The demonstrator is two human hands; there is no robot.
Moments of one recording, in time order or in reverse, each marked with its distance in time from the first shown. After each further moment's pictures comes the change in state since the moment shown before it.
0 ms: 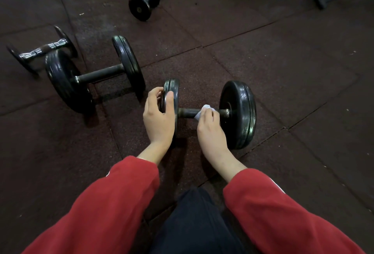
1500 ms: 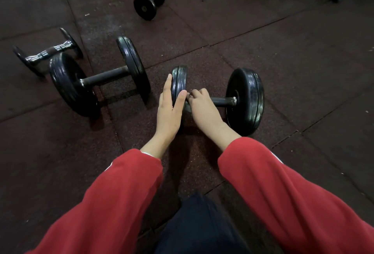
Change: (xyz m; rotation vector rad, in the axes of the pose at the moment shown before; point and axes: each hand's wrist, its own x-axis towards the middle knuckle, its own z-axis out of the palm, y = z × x) left_hand 0.030 -0.006 0.014 0.005 -0.352 -0.090; right_hand 0.078 0.001 -0.017 0.509 -0.034 -0.170
